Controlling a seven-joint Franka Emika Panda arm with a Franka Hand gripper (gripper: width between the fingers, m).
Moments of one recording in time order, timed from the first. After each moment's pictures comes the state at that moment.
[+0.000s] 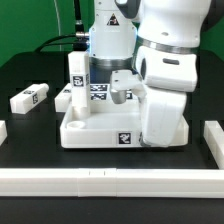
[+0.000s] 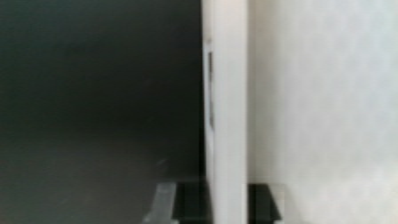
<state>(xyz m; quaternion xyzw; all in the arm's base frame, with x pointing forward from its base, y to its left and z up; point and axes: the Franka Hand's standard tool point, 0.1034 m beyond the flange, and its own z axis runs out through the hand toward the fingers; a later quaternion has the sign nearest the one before) 0.587 0.029 0.013 0.72 0.69 -0.06 0.07</state>
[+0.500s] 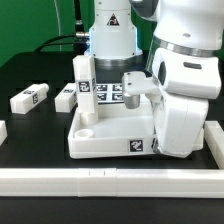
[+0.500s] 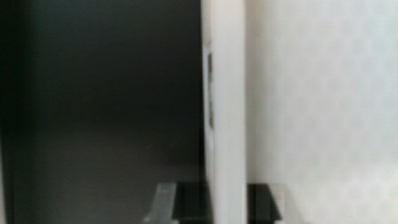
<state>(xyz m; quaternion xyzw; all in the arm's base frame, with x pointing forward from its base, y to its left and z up) 0.610 0.040 0.017 0.72 0.69 -0.07 0.06</state>
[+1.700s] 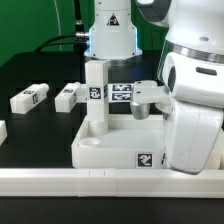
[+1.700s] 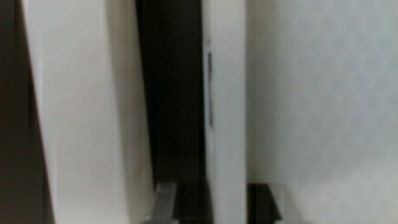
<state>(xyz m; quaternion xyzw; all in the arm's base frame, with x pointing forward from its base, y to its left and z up) 0.661 0.049 0.022 0.75 0.66 -0.05 0.08</state>
